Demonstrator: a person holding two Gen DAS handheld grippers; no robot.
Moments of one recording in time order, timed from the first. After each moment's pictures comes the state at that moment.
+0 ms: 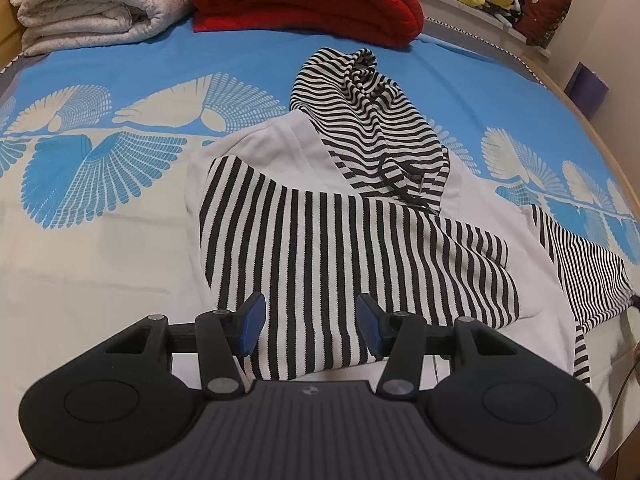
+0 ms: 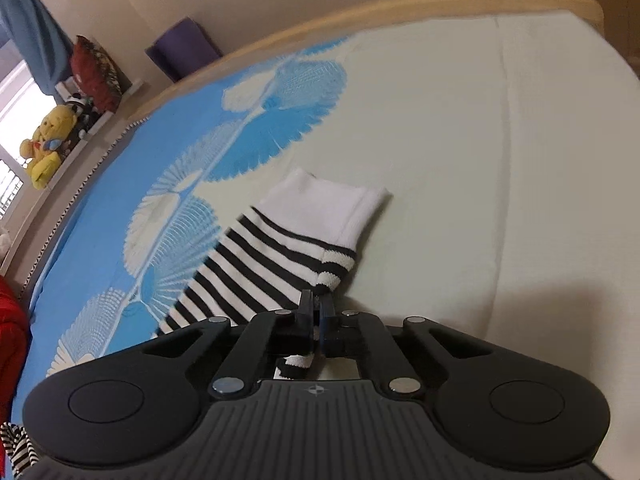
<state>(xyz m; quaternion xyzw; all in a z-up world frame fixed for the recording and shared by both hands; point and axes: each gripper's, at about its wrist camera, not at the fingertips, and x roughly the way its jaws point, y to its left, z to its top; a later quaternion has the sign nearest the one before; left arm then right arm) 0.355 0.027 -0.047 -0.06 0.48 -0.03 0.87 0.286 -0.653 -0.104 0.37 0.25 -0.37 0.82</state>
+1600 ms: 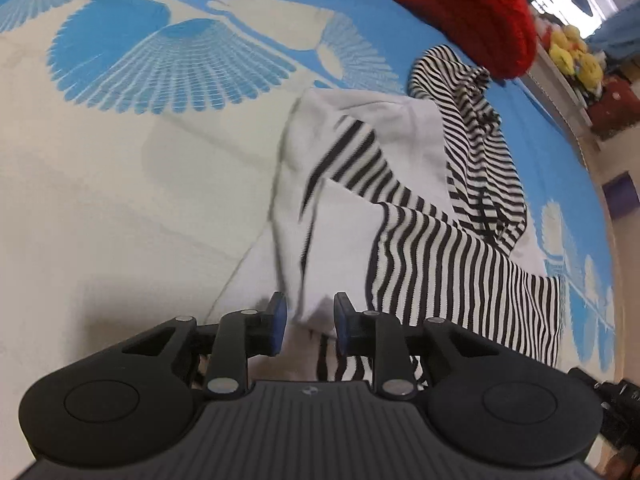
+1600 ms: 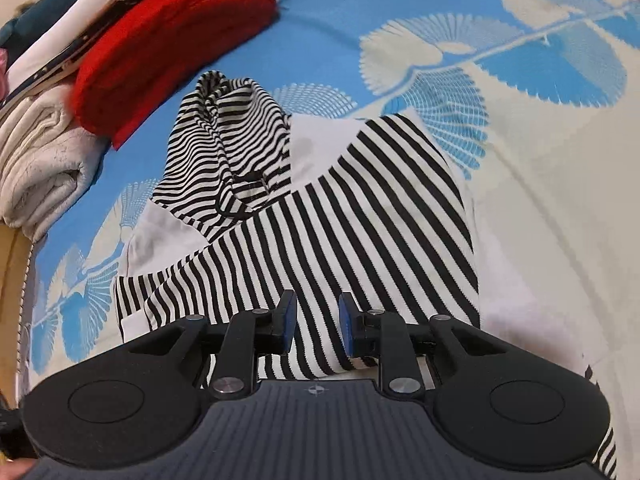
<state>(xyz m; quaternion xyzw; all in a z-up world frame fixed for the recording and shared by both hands) 0.387 0.129 -0.117 -0.24 0.53 0.03 0.82 0.341 -0.290 -0.038 0.25 0.49 -0.02 0.84</state>
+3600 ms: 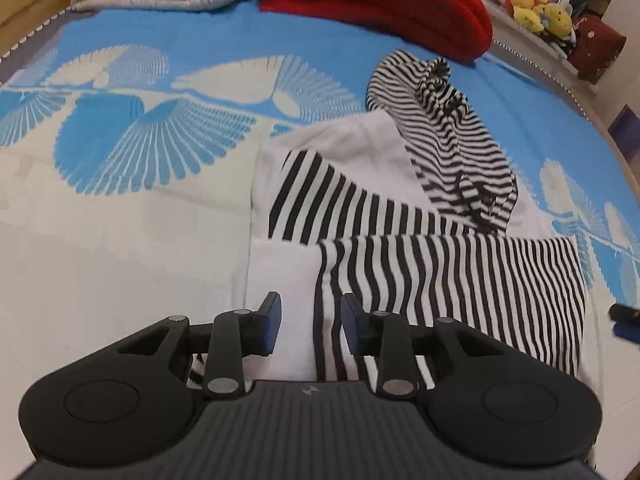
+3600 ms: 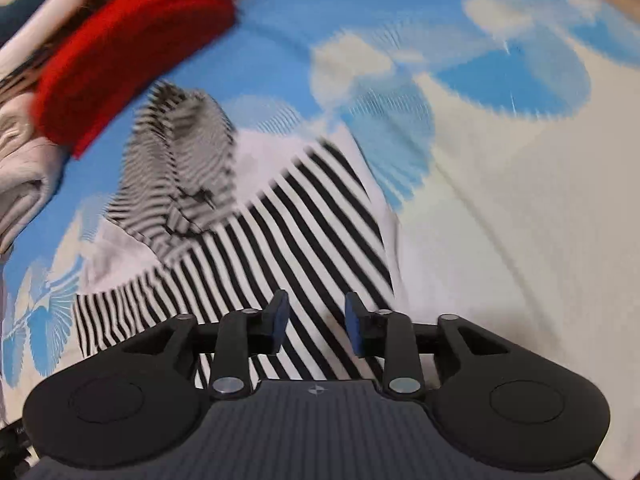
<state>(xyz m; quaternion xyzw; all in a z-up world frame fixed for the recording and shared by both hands) 0.371 0.084 -0.070 -0.10 0.48 0.04 0.87 0.350 -0.315 -0.029 0.21 0.49 -0.06 0.84</state>
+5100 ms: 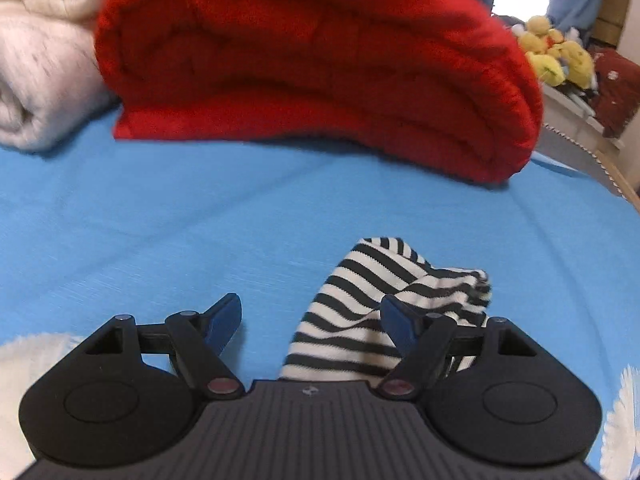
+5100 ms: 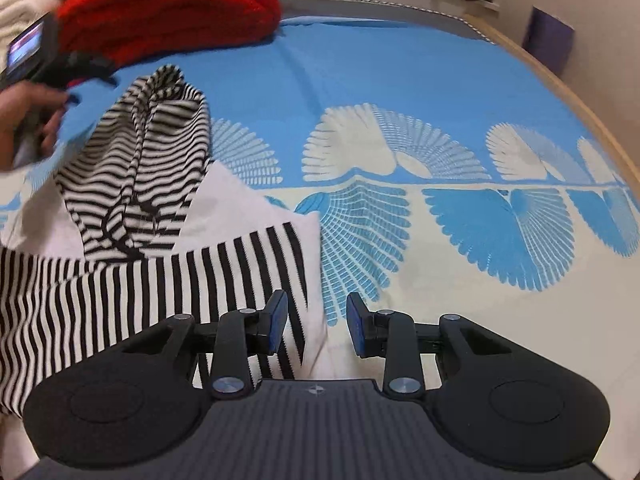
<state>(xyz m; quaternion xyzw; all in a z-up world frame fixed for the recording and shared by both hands) 0.801 0.025 -0.126 -0.08 0.41 0.03 0.91 0.402 -0.323 -0.034 -0.02 0.48 -0.05 0.88</state>
